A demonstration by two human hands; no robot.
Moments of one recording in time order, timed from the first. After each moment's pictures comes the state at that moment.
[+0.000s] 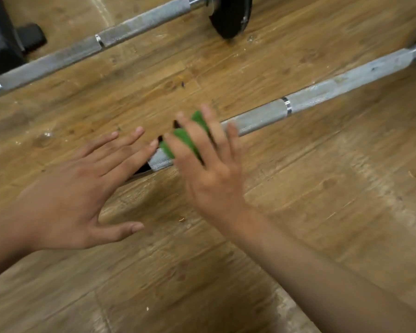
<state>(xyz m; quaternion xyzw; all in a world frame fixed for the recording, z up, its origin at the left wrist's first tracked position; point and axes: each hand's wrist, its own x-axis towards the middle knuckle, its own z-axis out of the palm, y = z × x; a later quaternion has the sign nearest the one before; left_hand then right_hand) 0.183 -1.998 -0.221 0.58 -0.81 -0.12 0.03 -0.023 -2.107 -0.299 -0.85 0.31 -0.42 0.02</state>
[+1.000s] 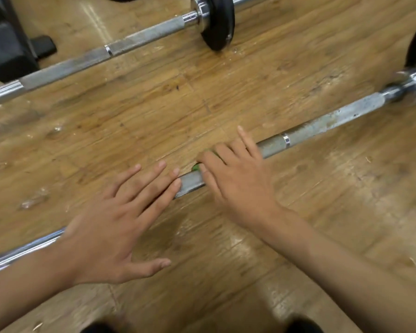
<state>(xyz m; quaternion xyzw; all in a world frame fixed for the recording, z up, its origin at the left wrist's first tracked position) 0.104 -1.926 -0.213 0.55 -0.83 -0.03 -0.02 -0.109 -2.077 -0.239 -0.94 0.31 -0.17 0.02</state>
